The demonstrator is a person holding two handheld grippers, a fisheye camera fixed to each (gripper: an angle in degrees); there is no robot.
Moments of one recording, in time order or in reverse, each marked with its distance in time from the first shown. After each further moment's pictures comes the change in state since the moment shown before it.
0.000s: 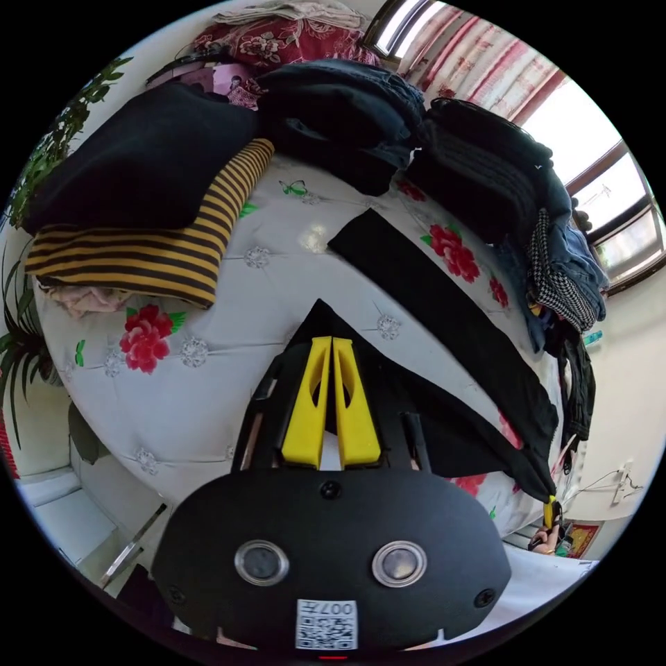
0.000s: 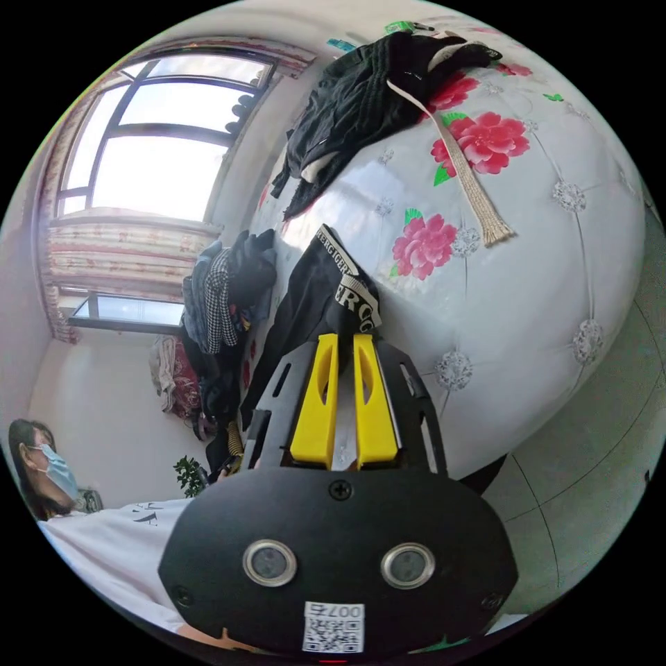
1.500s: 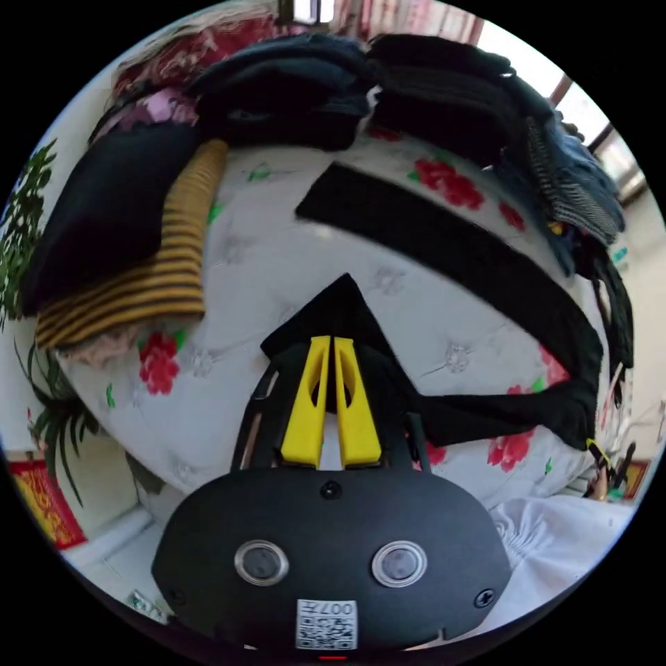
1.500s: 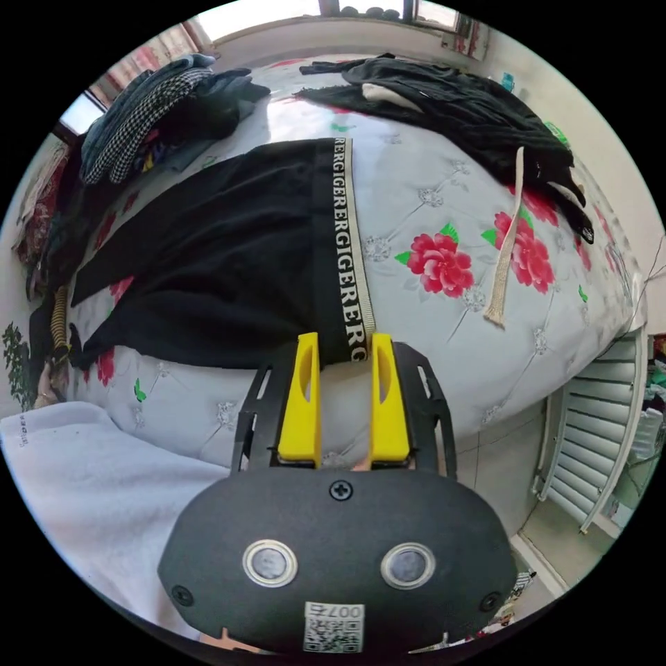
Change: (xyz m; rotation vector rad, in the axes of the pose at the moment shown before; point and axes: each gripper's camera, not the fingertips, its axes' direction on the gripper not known) left arm 0.070 0.026 0.092 -0.138 -0.177 0.229; right arm -0.109 0.072 0.216 -0.279 0.783 -0.509
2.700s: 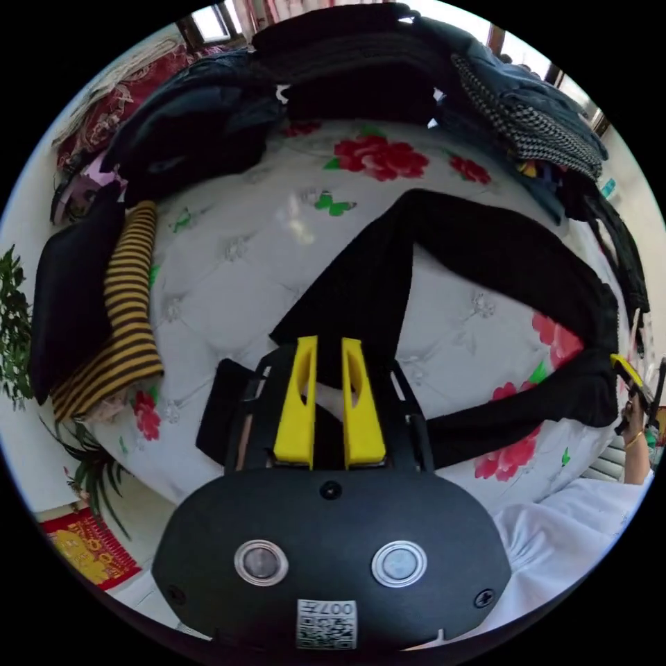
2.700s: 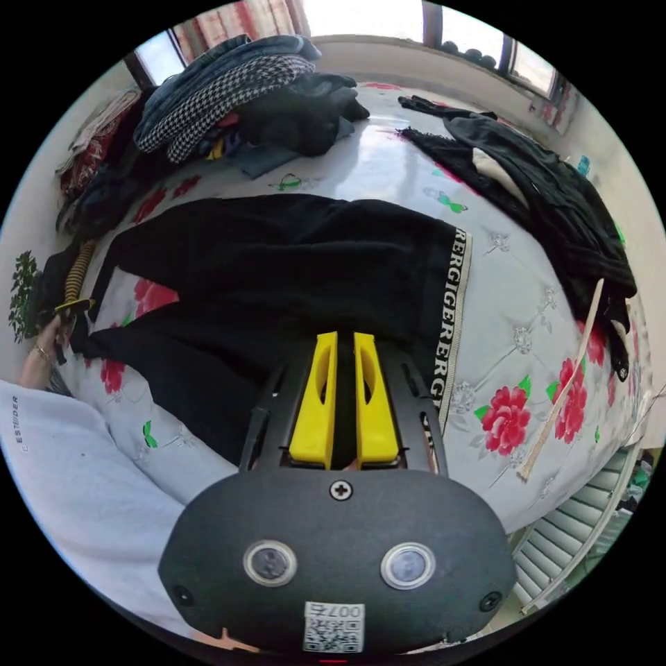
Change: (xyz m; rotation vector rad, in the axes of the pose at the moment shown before) left arm 0.109 -0.020 0.075 0.000 -0.040 0.224; right arm -0.098 -0.064 0.055 0.092 -0.060 -0.285
